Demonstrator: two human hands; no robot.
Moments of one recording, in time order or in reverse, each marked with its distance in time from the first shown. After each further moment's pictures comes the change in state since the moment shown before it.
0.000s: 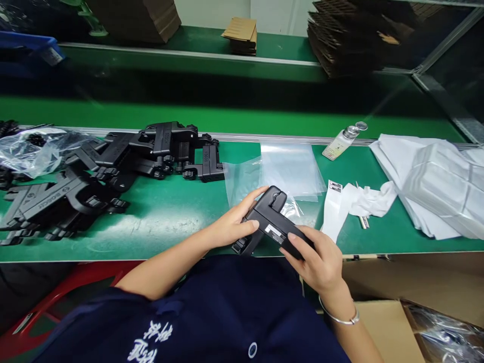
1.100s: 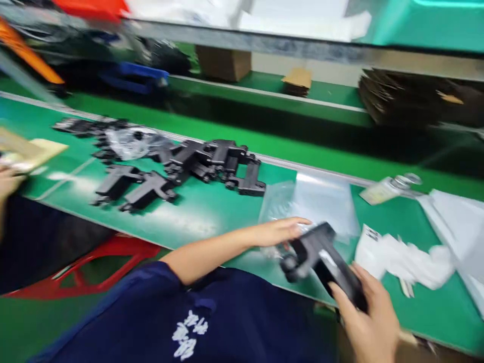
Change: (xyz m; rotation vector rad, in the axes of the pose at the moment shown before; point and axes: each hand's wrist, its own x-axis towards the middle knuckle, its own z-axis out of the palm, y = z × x) left_hand 0.028 -0.008 -0.003 -0.049 -0.119 -0.203; right_hand -0.031 0.026 -0.006 0.125 0.032 0.432
